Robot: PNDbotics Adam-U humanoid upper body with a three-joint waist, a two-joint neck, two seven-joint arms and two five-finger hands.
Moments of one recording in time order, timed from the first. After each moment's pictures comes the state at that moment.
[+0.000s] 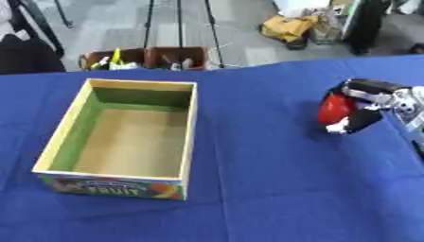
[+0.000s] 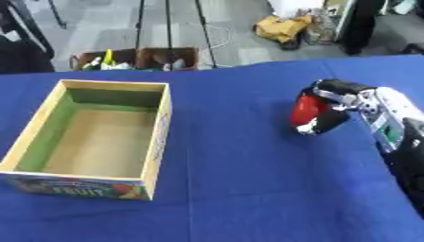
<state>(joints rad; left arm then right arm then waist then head) -0.07 0.07 0.23 -1.98 0.01 -0.14 -0.14 -0.93 -0.74 0.08 -0.94 0.79 -0.35 0.47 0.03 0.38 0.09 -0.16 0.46</state>
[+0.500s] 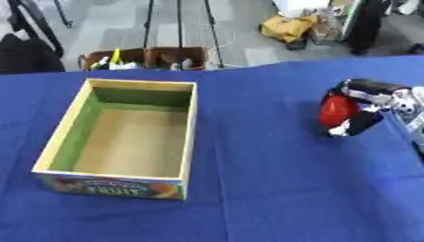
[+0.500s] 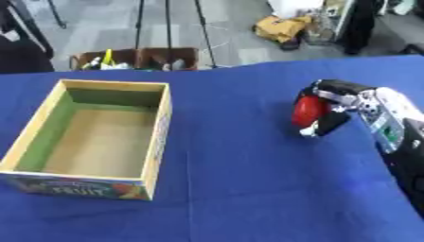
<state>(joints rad) -0.07 0.07 0.23 -1.98 0.01 -0.14 -0.14 -0.92 -0.74 0.08 -0.94 0.78 -0.36 0.48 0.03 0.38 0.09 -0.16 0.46</state>
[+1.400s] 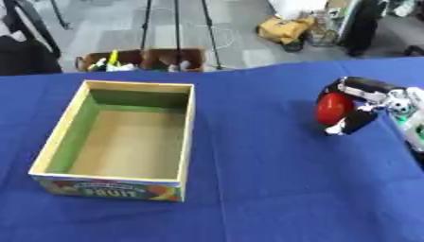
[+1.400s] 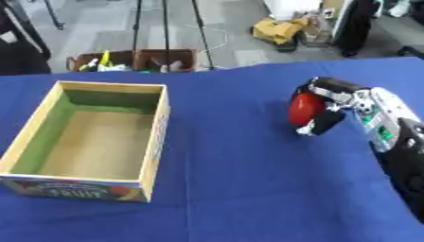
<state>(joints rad) -0.07 0.07 0.23 -1.98 0.01 -0.14 -0.14 -0.93 -0.74 0.08 -0.94 0.72 -0.32 0.43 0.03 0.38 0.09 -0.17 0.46</state>
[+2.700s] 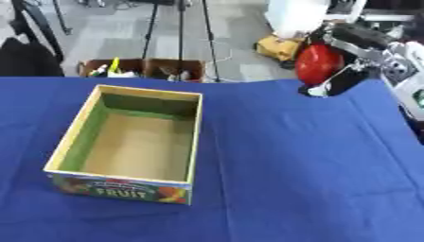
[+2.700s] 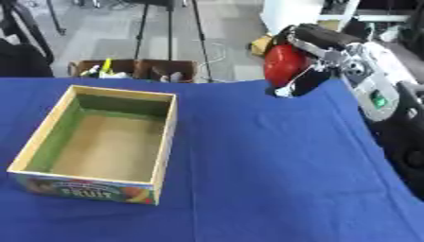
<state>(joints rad) -0.08 0.08 0.23 -1.98 0.02 -0.10 -0.13 -1.05 -0.73 0.17 -1.20 0.62 -0.33 0.37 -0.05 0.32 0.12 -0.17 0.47</state>
